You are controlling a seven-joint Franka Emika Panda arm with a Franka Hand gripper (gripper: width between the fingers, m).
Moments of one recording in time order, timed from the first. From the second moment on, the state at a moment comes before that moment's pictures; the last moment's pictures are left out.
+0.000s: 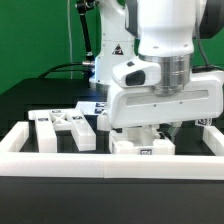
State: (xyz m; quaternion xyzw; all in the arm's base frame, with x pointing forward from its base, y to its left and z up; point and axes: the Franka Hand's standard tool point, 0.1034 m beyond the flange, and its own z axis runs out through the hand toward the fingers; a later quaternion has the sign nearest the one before) arm 0.567 0.059 0.013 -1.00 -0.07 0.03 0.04
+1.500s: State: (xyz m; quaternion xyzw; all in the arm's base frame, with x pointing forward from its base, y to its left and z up) arm 0.592 0.124 0.016 -1.00 -0.06 0.02 0.04
